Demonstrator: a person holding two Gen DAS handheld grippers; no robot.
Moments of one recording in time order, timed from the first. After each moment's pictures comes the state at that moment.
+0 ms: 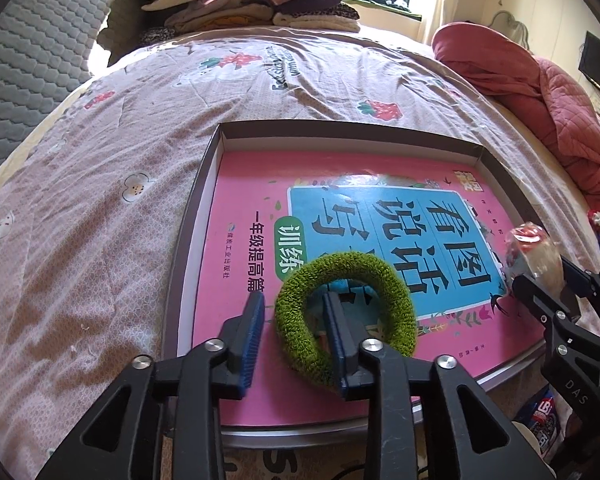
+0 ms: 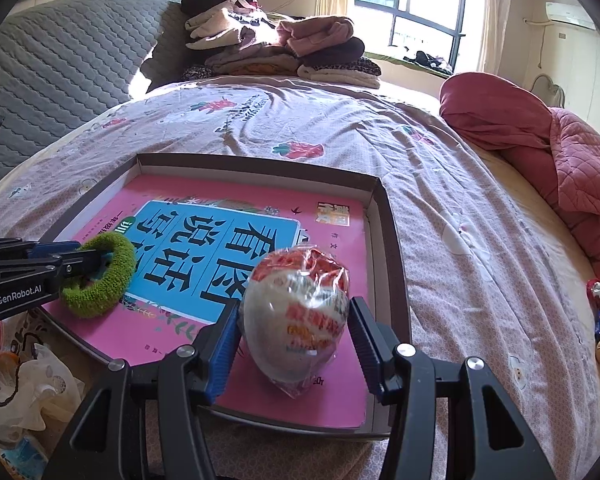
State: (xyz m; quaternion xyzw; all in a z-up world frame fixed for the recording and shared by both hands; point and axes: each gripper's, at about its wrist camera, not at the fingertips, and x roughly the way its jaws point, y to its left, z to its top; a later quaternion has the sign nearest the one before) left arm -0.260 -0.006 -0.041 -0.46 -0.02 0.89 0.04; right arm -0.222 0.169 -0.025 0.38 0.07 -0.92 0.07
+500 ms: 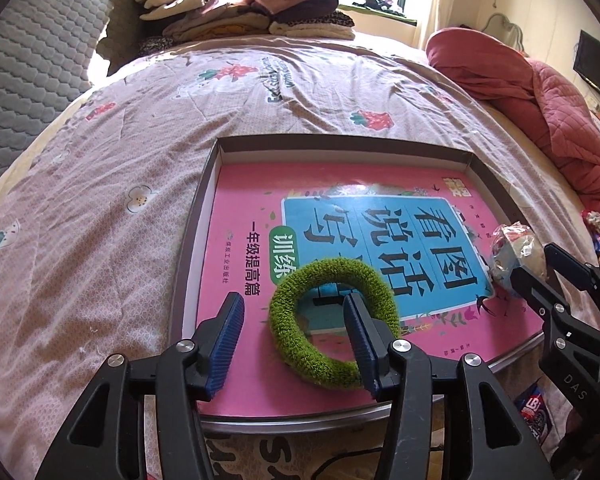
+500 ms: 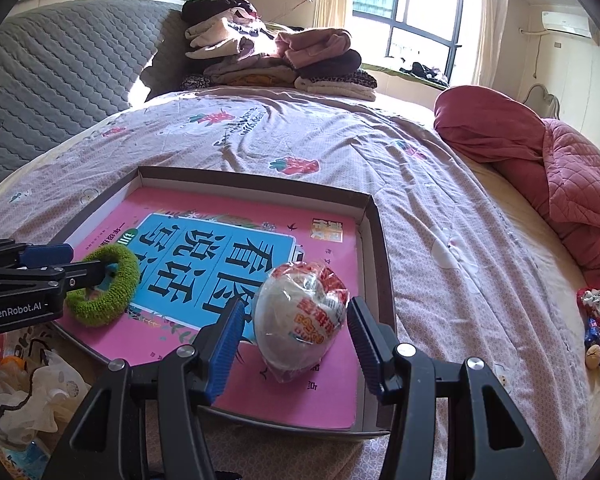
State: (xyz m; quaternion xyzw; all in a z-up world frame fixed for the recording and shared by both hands) left arm -0.253 -0.004 -0.027 -0.45 -0.01 0.89 0.05; right arm -0.216 0.168 -0.013 0.36 0.08 -0.93 0.06
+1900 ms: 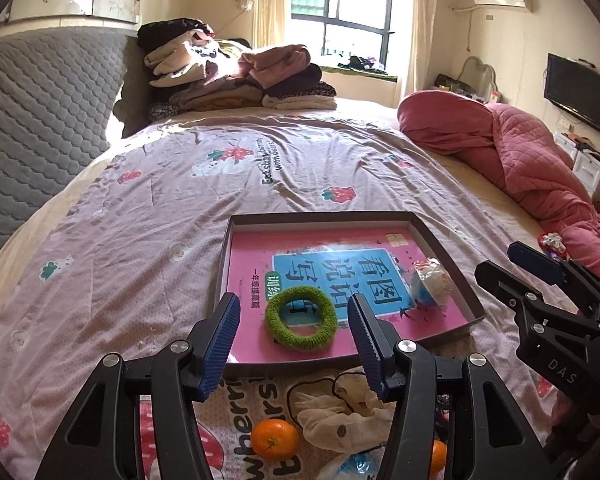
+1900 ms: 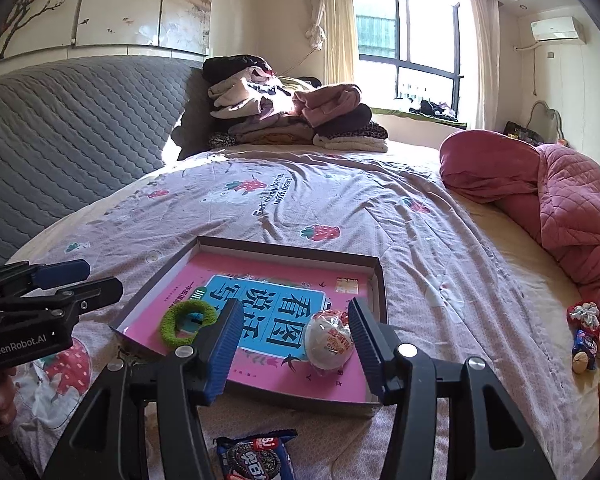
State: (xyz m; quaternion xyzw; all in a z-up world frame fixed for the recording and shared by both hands) left arm -0.150 -0.004 0.066 -0.34 -0.01 0.94 0.06; right arm -0.143 0.166 0.069 0.28 0.04 -0.95 0.11
